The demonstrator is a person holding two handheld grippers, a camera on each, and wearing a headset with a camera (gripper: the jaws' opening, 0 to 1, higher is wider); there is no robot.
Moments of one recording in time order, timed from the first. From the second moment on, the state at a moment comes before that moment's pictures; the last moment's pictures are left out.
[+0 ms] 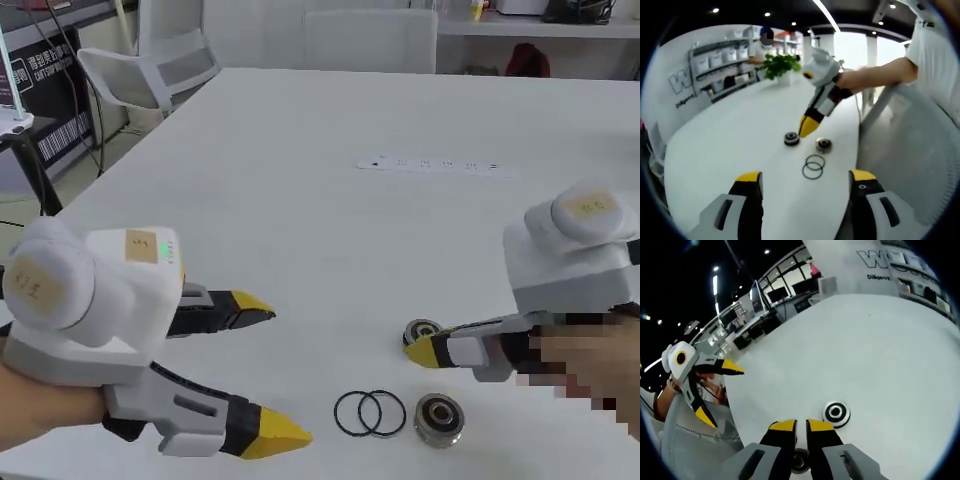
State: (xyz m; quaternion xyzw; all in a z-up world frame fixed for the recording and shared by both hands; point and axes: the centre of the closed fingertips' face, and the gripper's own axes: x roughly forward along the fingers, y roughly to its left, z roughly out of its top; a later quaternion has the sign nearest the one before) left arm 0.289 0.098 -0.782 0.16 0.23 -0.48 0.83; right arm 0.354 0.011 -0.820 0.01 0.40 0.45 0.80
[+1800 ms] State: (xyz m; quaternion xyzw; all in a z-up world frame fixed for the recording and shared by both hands) left arm 0.409 -0.007 -0.787 0.14 0.15 -0.51 0.84; right arm 0.385 -0.033 -0.854 -0.04 0.35 0.44 0.83
